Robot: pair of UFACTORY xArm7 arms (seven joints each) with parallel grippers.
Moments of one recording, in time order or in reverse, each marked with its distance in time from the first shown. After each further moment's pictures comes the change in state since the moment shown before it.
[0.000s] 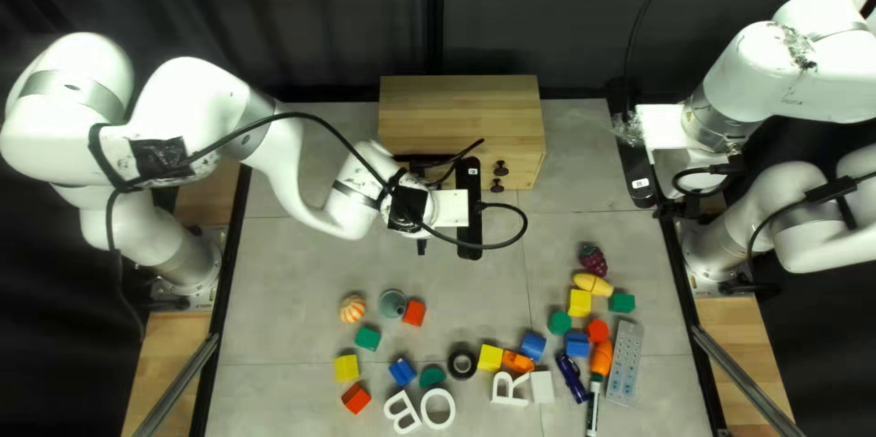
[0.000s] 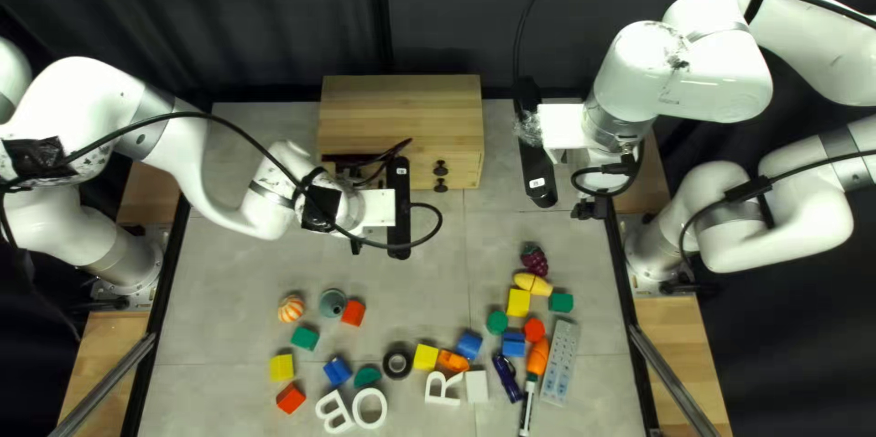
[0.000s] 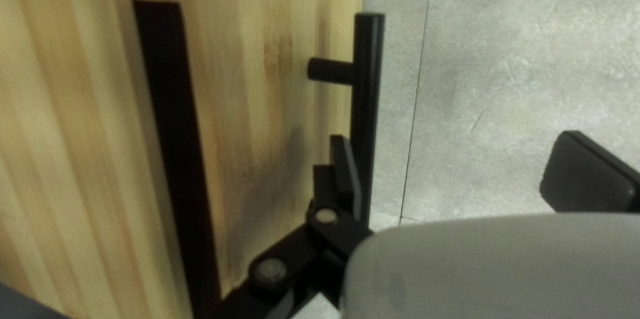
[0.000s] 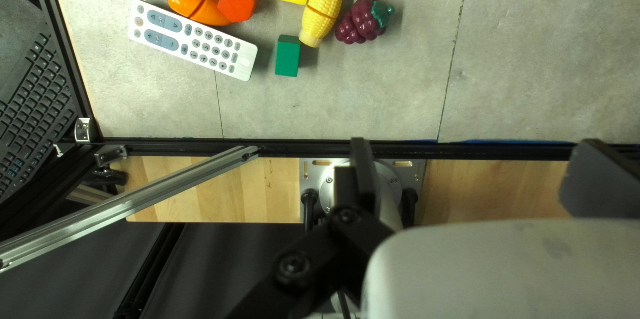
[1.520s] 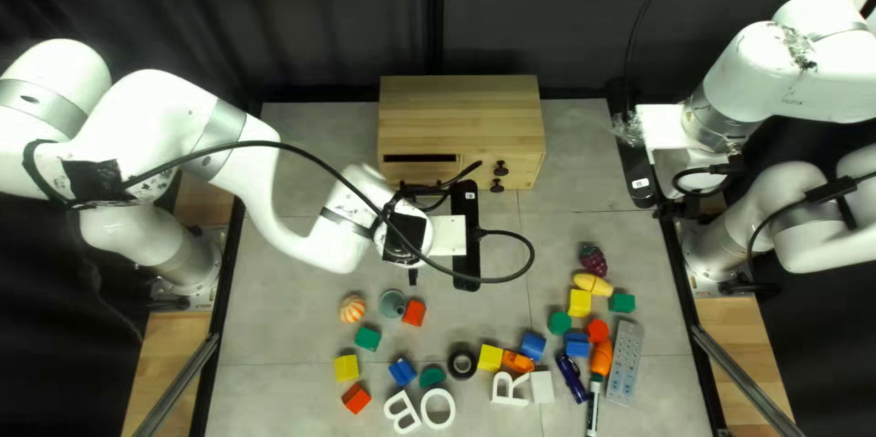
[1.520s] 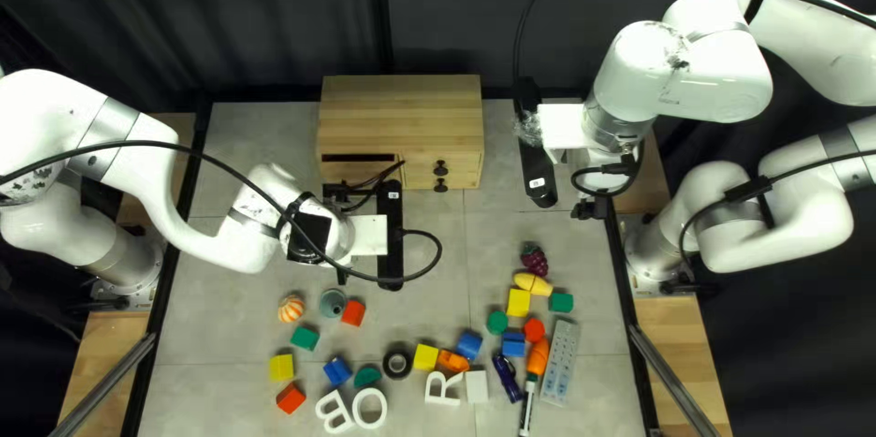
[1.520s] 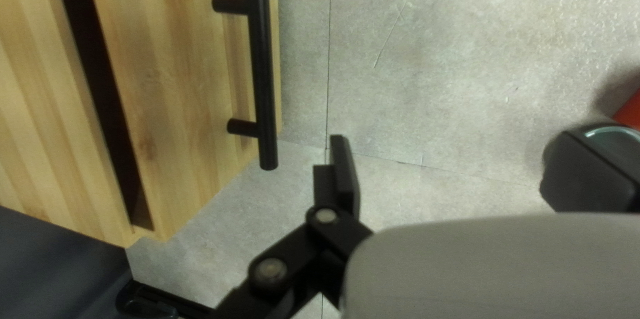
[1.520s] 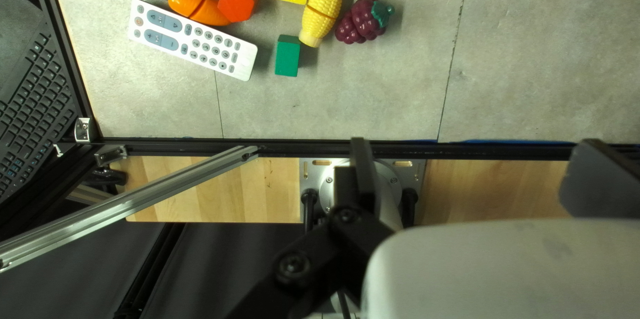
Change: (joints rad) left arm -0.057 -0.084 -0.082 0.037 -0.158 0.174 0.025; right arm 0.000 0.000 0.000 0.000 0.000 0.000 0.000
